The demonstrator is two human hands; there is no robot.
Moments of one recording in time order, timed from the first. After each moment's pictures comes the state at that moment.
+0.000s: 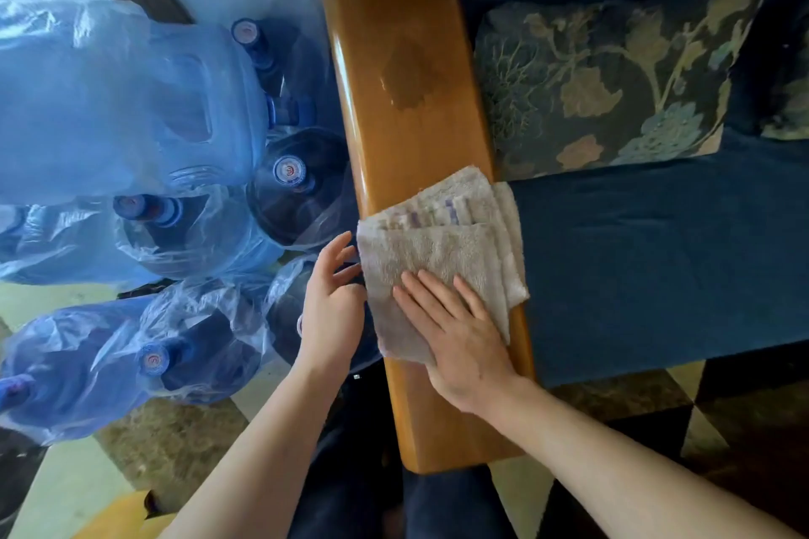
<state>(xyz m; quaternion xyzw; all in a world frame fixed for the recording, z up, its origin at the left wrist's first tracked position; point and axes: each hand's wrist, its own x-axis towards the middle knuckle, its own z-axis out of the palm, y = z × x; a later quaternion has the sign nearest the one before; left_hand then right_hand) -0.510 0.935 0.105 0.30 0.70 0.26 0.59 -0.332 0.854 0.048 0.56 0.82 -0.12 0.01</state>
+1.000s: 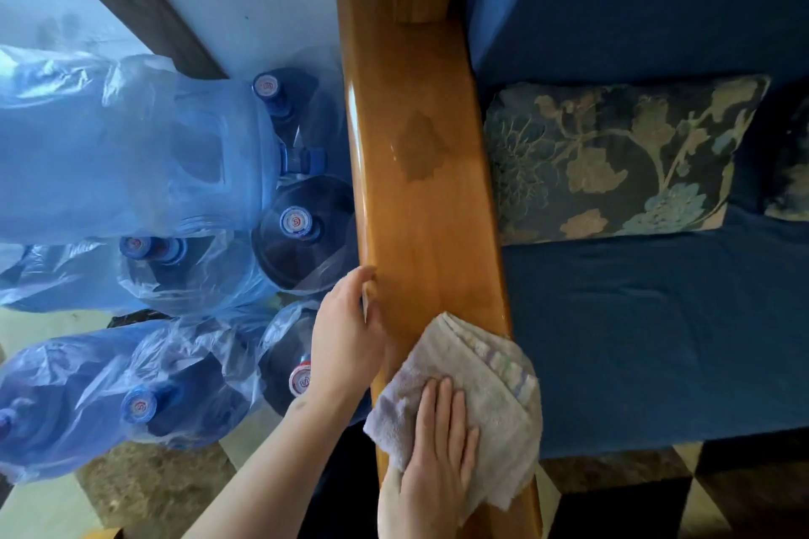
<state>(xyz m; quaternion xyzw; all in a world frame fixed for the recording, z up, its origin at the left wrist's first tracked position) -0.485 0.984 0.101 0.53 0.72 0.18 0.40 -0.407 0.826 0.086 0.81 0.51 -0.29 0.03</state>
